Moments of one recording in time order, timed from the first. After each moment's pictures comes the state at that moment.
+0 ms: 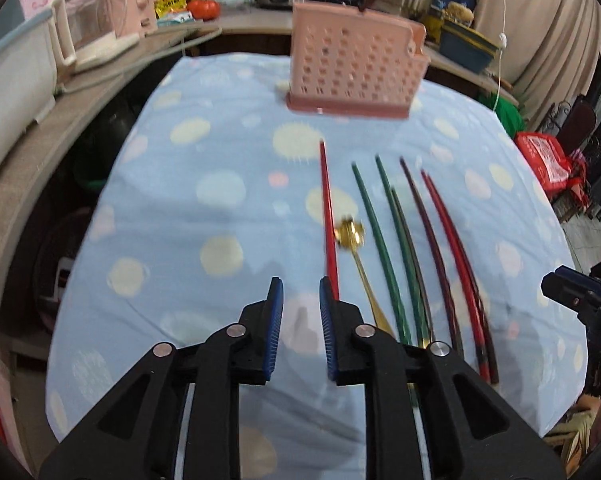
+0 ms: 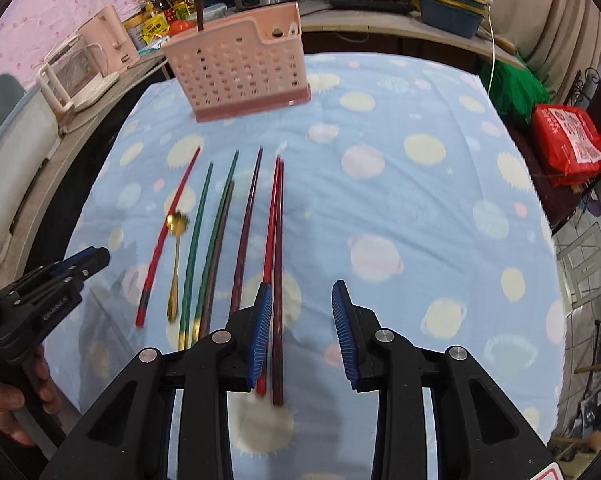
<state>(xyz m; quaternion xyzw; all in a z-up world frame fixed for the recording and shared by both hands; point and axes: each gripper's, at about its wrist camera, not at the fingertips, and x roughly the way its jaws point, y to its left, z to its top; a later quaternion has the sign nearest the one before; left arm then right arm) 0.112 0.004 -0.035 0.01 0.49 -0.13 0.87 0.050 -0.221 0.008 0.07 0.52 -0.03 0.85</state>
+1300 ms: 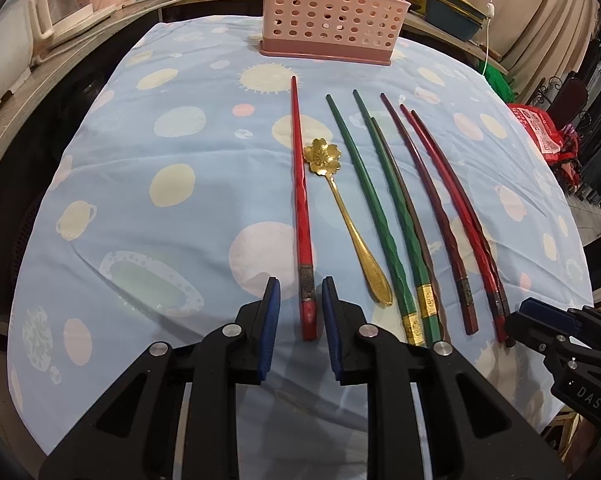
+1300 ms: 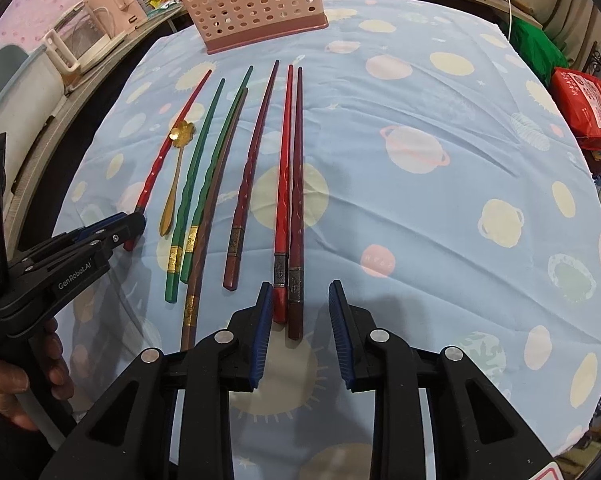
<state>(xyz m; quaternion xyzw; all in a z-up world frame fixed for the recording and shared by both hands) 0.095 -0.012 -0.079 0.01 0.51 -0.15 0.85 0.016 -0.207 -0.048 0.09 0.56 0.00 0.82</state>
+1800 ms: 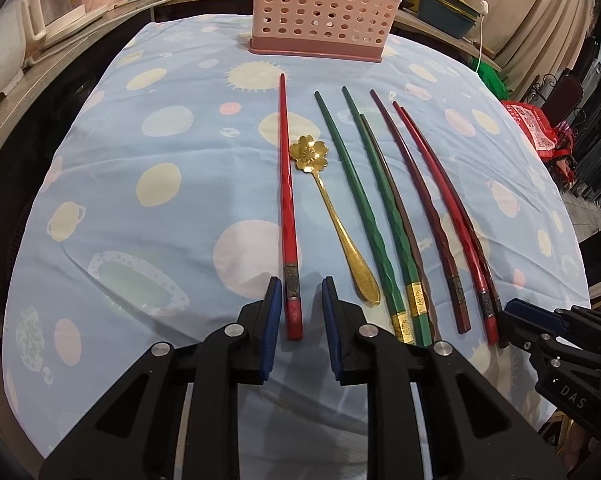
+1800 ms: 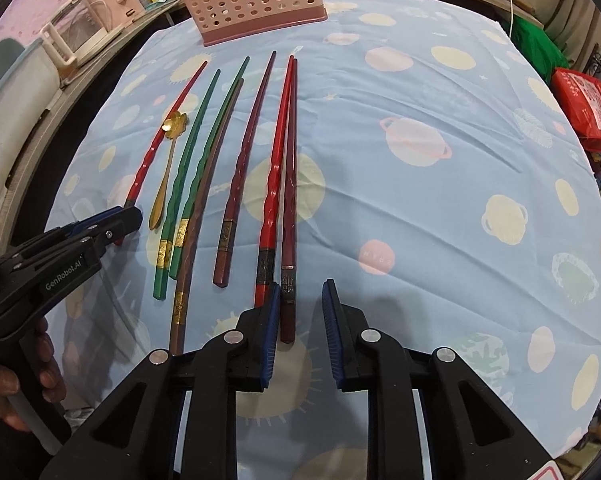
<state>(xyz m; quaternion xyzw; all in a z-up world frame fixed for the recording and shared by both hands) 0.093 -0.016 -0.080 0.01 0.51 -0.16 0.84 0.018 -0.204 -0.058 0.07 0.57 0.00 0.82</state>
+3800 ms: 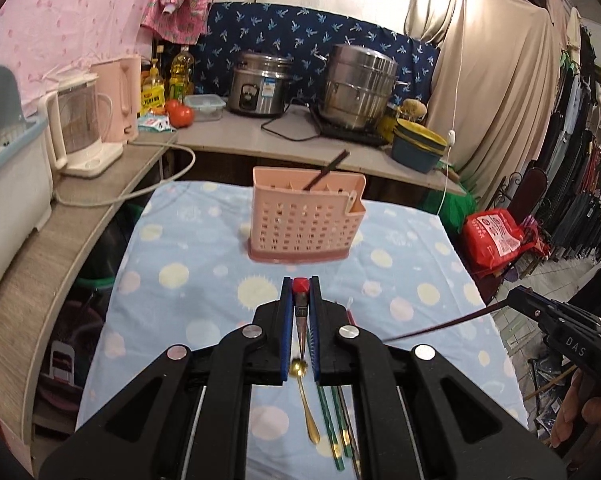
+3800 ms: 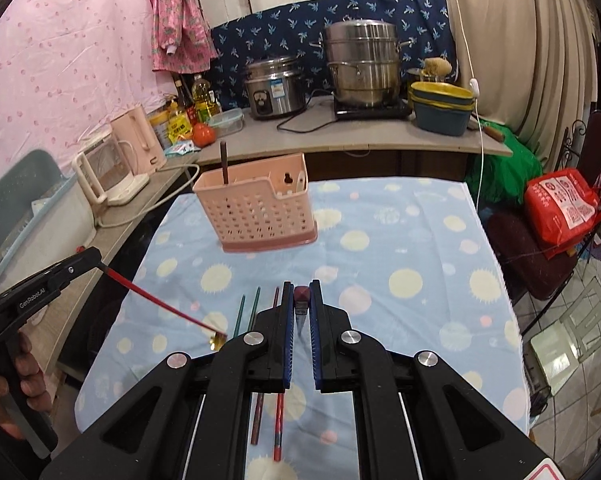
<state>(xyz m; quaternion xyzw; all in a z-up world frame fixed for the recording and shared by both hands) 0.131 0.005 0.115 -0.04 0.33 -0.18 0.92 0.059 -0.247 0.127 0.08 0.36 -0.02 0.93</state>
